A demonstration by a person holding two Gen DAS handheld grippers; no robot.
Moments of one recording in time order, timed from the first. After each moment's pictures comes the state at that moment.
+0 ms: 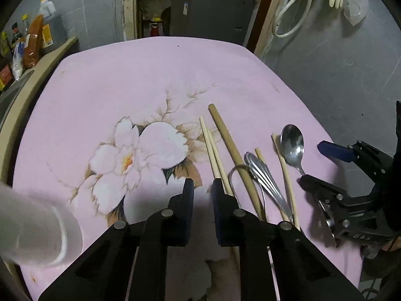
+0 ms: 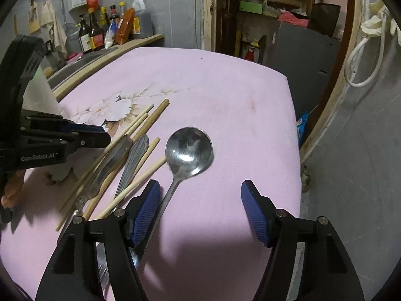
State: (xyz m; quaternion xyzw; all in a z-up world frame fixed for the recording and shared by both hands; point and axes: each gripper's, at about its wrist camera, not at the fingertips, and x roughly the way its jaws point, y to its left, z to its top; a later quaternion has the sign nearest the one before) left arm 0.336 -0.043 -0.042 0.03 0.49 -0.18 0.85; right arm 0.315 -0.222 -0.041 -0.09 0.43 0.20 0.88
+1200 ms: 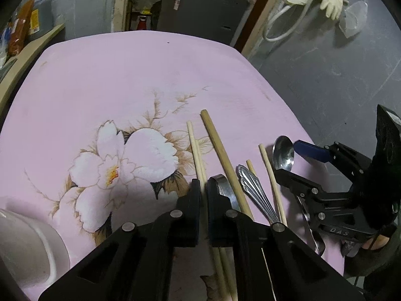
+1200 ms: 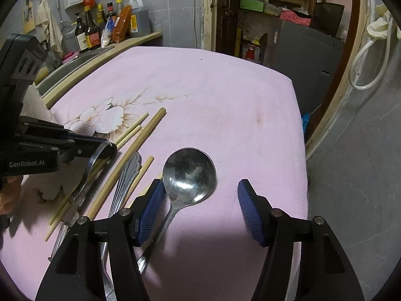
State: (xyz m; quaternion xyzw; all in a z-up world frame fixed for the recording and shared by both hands) left arm 0.359 -0.033 -0.041 -0.03 0.50 -0.22 0.84; right arm 0.338 -0.213 -0.042 -0.09 0.43 0.19 0.88
